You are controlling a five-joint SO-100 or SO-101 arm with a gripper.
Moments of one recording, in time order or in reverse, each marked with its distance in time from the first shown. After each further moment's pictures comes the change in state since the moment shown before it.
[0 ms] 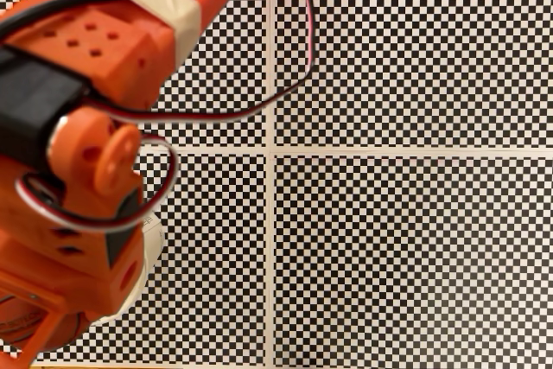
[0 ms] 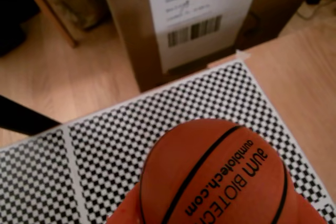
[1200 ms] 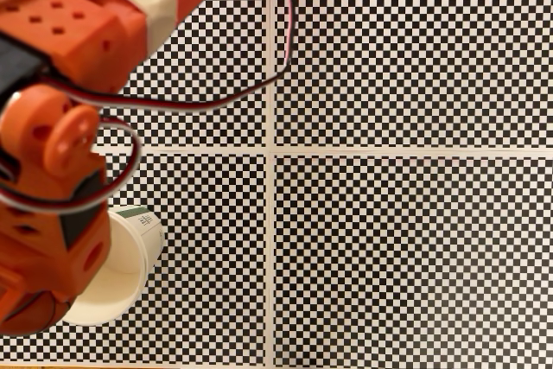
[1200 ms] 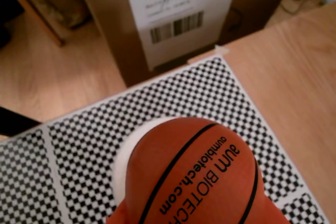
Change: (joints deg) arm 3.4 0.9 0.0 1.4 -1.6
